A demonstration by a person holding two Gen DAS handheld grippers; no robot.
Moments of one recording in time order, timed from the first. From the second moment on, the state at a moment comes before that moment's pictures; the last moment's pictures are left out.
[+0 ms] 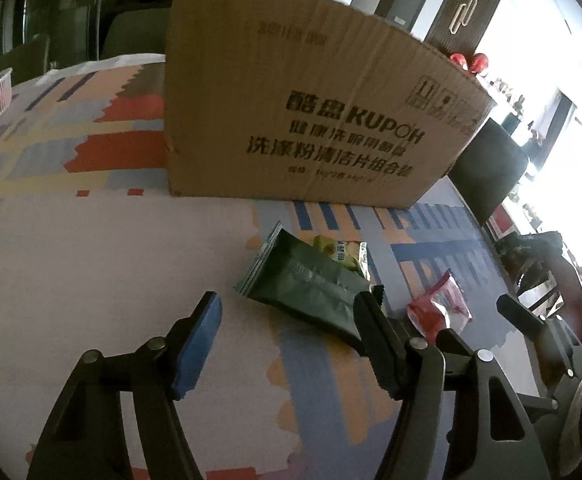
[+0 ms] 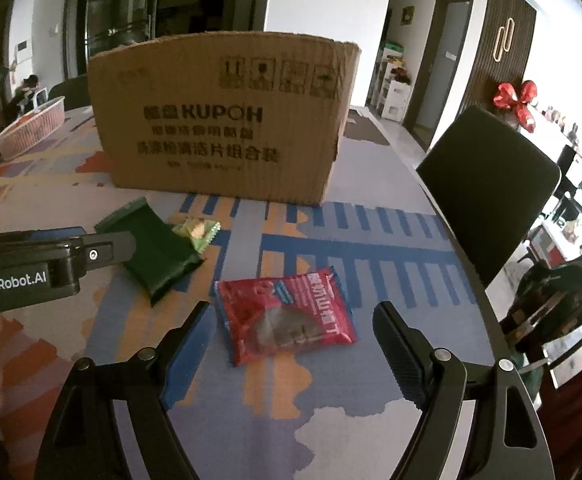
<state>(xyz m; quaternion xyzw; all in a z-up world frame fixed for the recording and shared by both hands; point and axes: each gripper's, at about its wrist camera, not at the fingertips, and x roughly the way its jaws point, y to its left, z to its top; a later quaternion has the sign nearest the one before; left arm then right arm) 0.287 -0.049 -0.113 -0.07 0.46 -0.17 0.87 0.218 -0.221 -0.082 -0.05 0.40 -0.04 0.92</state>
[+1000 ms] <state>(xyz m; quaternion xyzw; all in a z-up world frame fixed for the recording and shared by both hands) 0.273 -0.058 -0.089 -0.08 0.43 -0.22 0.87 0.244 -0.241 -0.100 0.07 0.43 0.02 0.90</state>
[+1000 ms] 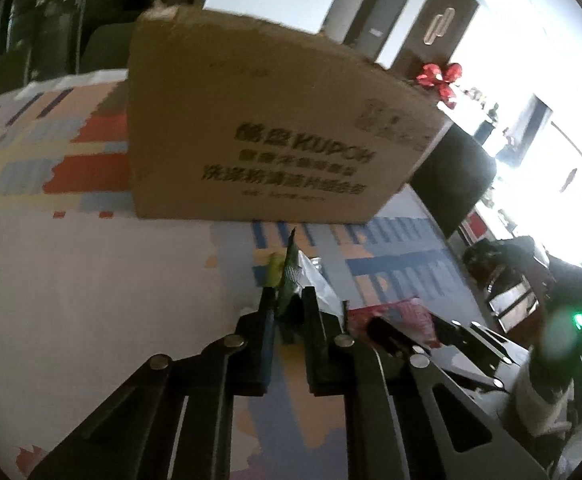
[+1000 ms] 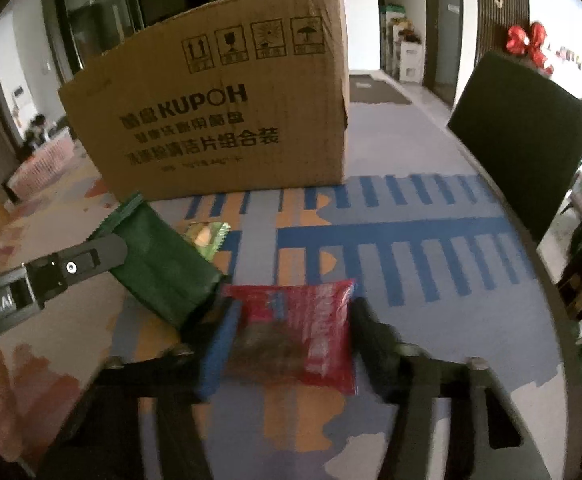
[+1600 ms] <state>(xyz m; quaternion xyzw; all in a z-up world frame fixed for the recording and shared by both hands) 0.244 -0.066 -0.055 -0.04 0.39 -0.23 0.89 0.222 -0.234 -0.057 0.08 0.39 0.04 0.92</state>
